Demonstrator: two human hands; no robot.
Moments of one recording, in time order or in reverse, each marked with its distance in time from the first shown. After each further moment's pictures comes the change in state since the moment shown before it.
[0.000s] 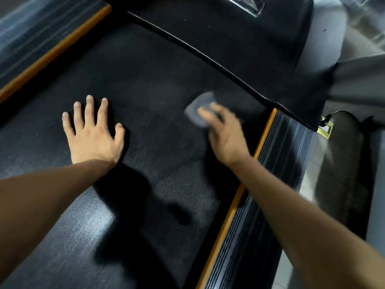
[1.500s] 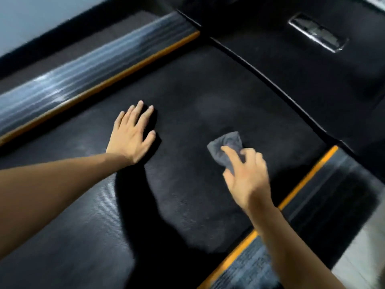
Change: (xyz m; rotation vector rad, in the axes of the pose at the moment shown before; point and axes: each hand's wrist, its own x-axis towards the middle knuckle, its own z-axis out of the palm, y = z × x) left_hand -0.042 -0.048 -0.035 0.037 -0.091 0.015; right_hand -0.049 -0.048 0.002 -0.192 -0.107 -0.118
